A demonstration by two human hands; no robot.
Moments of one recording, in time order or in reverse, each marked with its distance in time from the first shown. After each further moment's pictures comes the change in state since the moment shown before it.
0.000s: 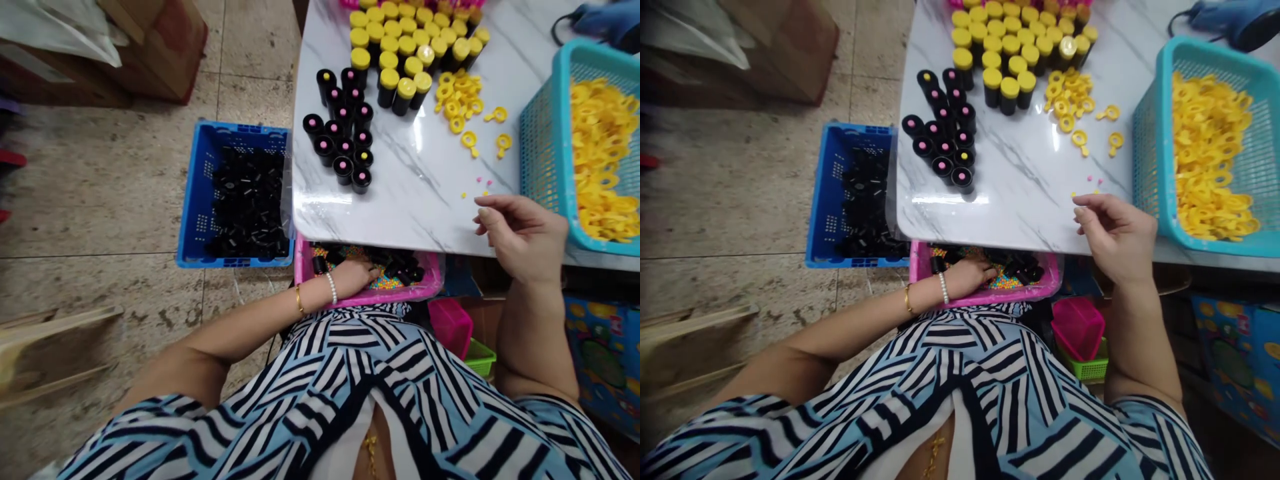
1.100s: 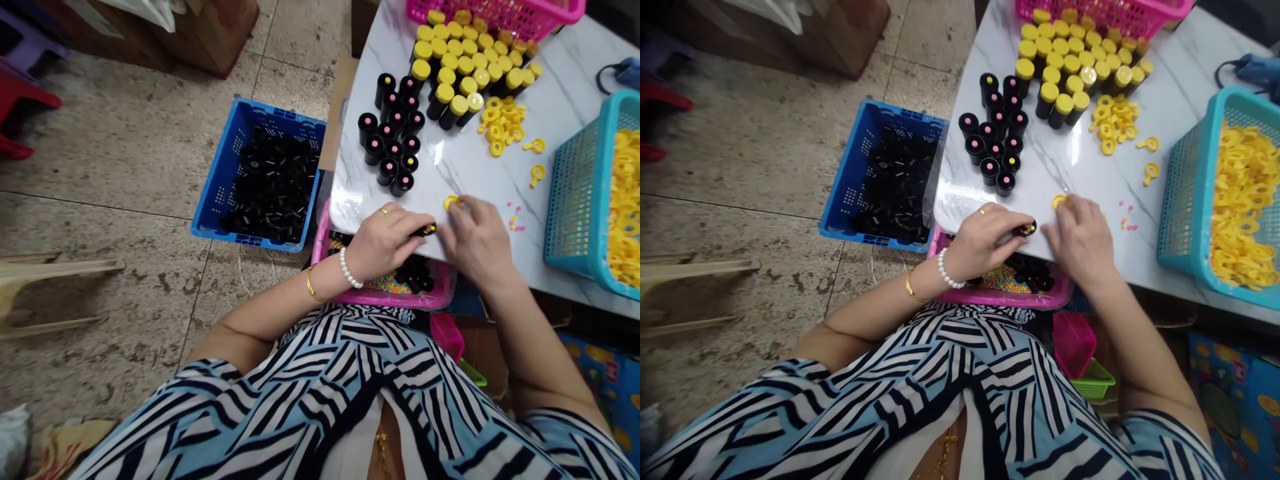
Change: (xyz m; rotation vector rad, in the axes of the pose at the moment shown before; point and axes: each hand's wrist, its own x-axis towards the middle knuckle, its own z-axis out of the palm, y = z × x) left_hand 0.009 0.039 -0.127 -0.154 0.957 0.019; right_hand 0.018 -0.007 0.069 -0.713 -0.315 -0.534
